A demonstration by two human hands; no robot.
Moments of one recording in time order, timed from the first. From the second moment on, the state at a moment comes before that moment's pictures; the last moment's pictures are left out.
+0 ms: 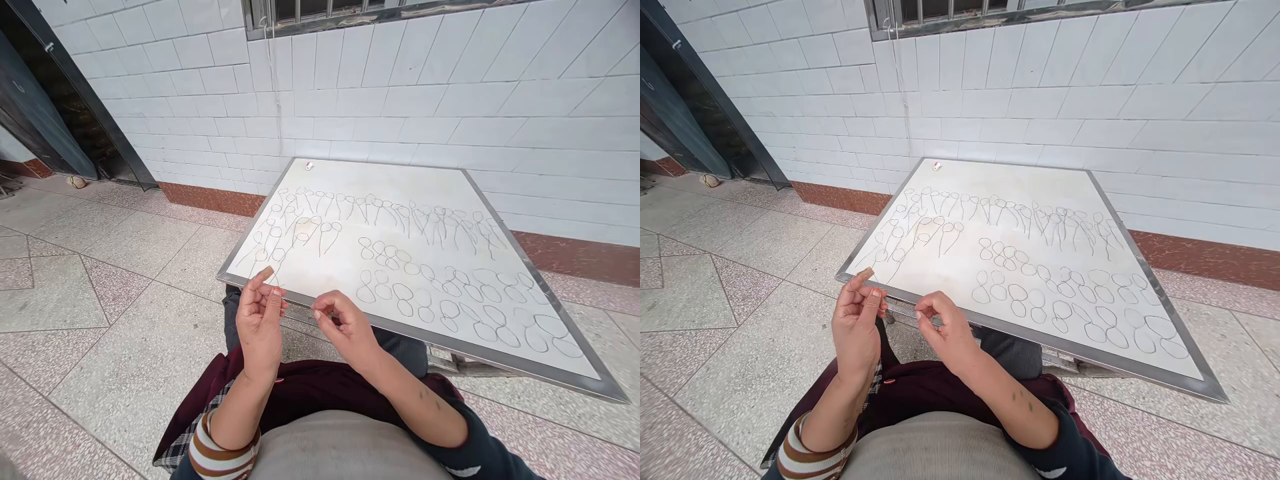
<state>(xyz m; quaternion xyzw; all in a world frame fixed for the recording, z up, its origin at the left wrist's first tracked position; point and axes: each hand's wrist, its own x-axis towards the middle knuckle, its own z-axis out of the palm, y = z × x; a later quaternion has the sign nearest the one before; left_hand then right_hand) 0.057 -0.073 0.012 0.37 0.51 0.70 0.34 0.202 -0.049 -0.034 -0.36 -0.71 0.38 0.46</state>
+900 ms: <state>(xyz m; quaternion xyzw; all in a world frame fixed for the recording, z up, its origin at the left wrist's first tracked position) 0.053 -0.071 0.006 0.37 0.49 0.71 0.34 0.178 -0.056 -0.053 -0.37 -0.87 0.08 0.33</state>
